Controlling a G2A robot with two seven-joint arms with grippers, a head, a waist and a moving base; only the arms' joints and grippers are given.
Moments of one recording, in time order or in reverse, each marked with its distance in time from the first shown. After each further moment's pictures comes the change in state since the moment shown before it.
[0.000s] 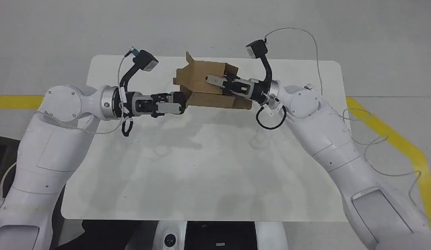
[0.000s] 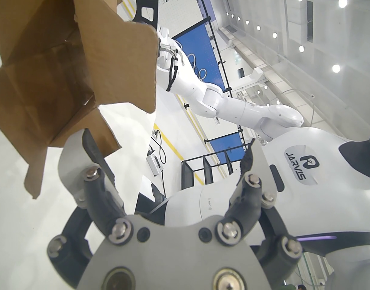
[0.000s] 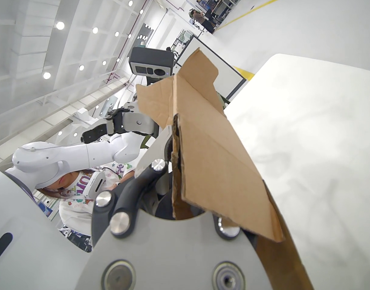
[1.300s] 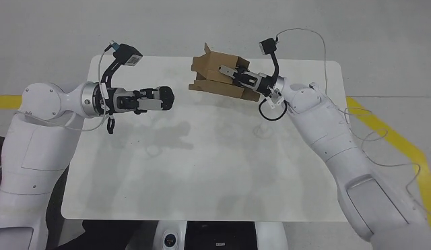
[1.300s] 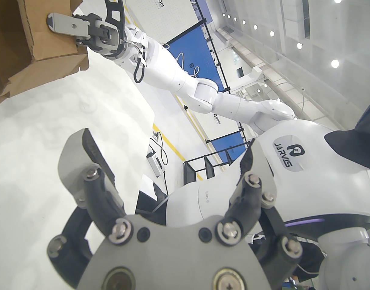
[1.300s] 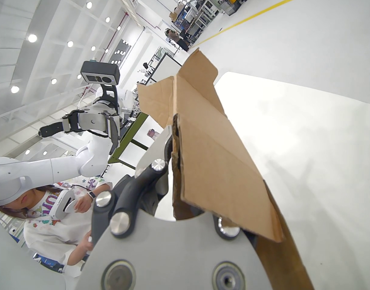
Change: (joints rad) left arm 0.013 0.013 -0.103 0.015 -0.049 -0.018 -0.080; right arm 0.085 -0.057 -0.008 0.306 -0.099 -0.142 -0.106
